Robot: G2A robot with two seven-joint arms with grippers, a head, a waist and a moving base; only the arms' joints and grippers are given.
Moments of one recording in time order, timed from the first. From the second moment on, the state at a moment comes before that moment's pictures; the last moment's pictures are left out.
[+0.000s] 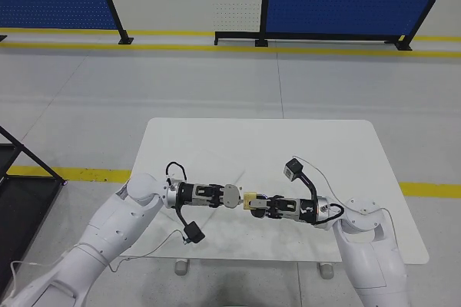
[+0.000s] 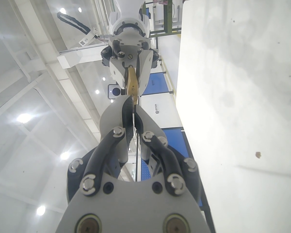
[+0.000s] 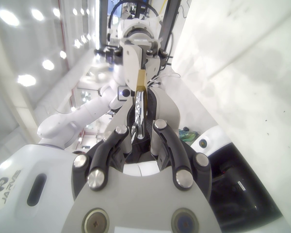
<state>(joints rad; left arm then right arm) 1.08 -1.00 -0.97 -1.32 2.46 0.29 1.23 -1.32 -1.38 1.36 -1.60 0.10 -0.03 1.31</state>
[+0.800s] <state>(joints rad) 1.08 -0.96 -1.10 -1.36 2.47 -0.02 1.16 -1.32 -1.38 1.36 -1.60 0.10 -0.03 1.31</state>
